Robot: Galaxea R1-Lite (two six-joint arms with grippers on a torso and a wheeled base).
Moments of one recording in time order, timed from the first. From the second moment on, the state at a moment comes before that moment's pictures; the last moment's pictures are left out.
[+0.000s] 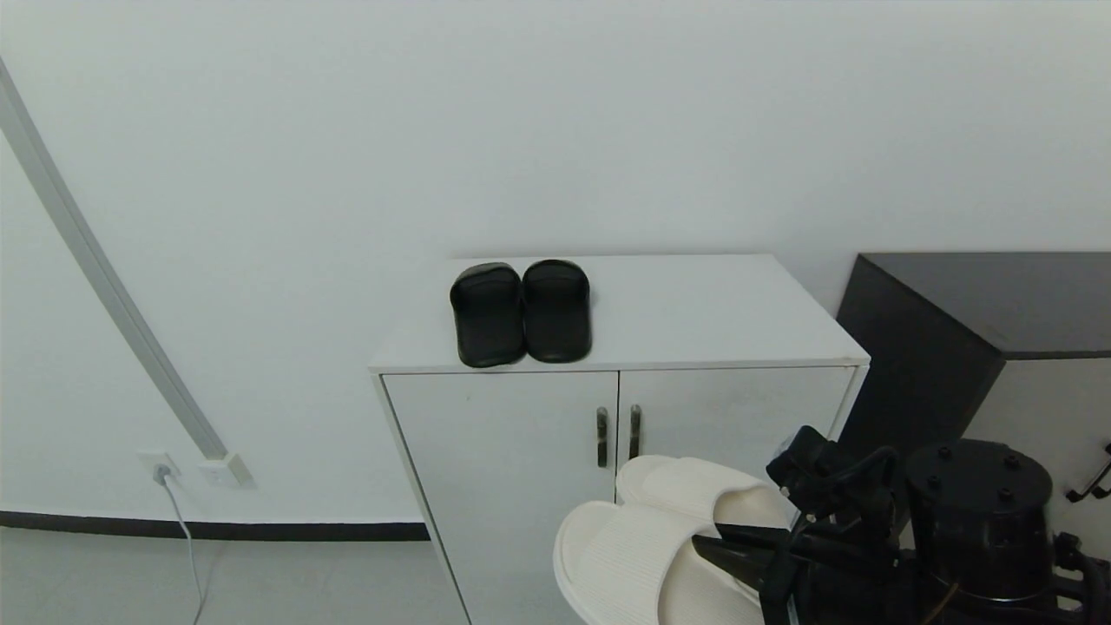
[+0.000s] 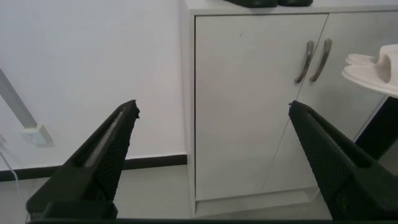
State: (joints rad) left arm 0.00 0.00 0.00 0.00 -0.06 -0.01; right arm 0.81 1.63 -0.39 -0.88 0.08 0.06
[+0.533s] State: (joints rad) left arm 0.00 0.00 0.00 0.00 -0.06 -0.01; right arm 0.81 1.64 -0.38 -0.88 0.08 0.06
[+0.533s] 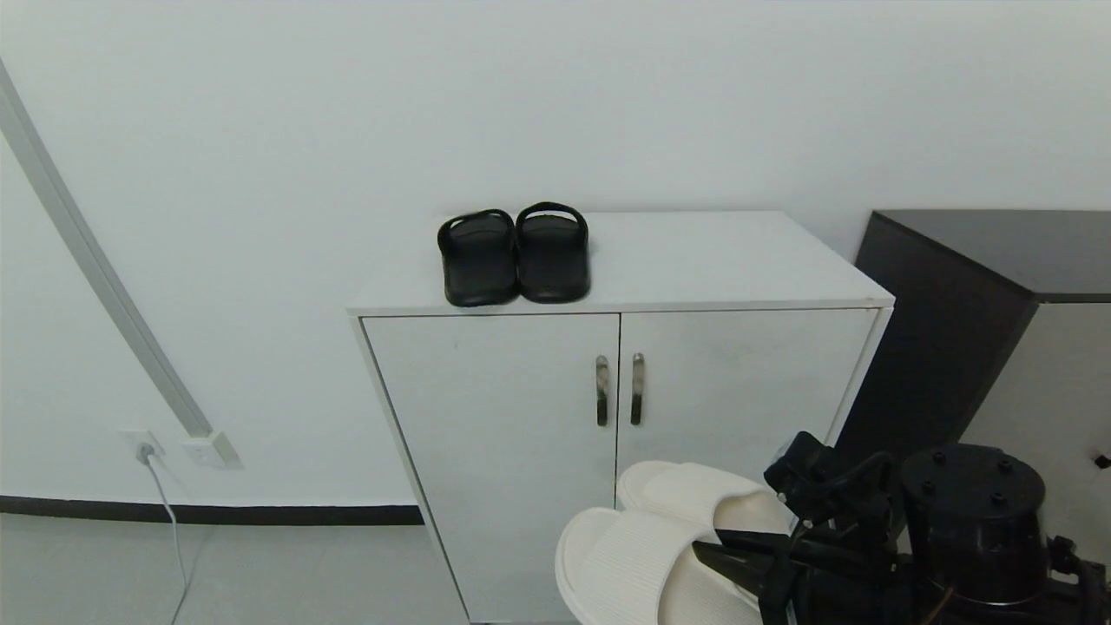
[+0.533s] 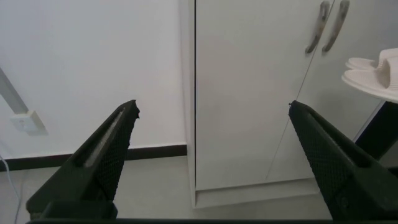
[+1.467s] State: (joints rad) left arm 0.00 0.00 0.00 0.00 -0.07 0.00; right arm 0.81 1.64 -0.33 -0.93 0.08 0.04
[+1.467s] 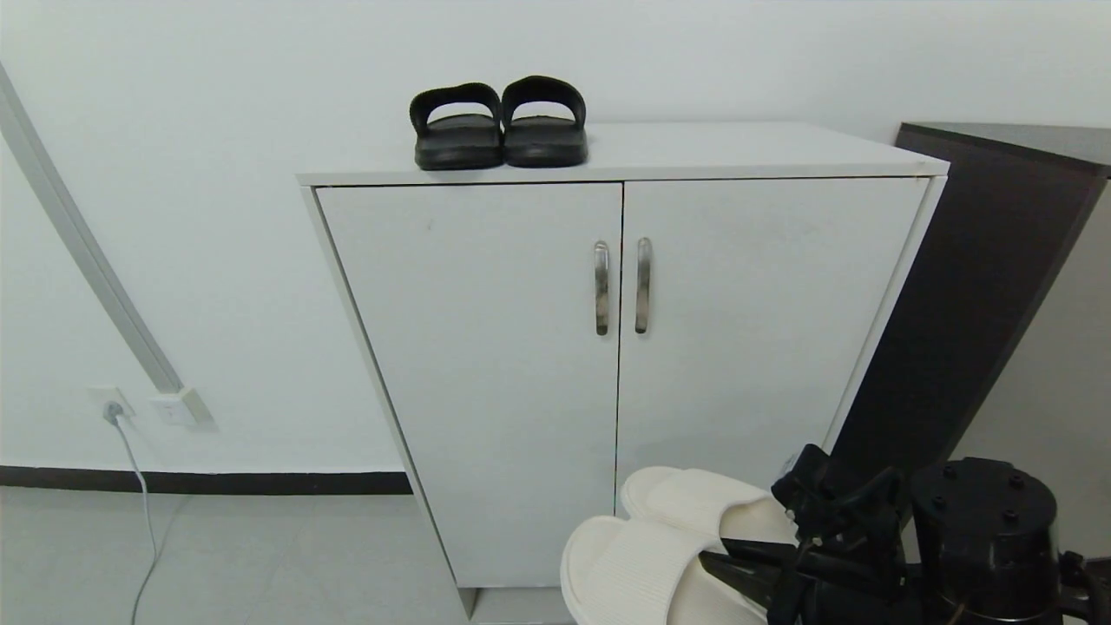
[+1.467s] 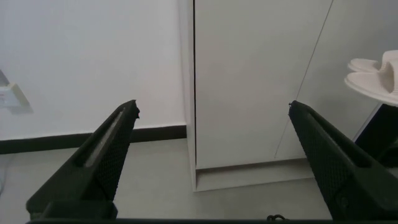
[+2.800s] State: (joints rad) left arm -0.07 0.77 -0.27 -0.40 -0.37 -0.01; right arm 0.83 1.65 -0.31 -0.93 0.08 -0.01
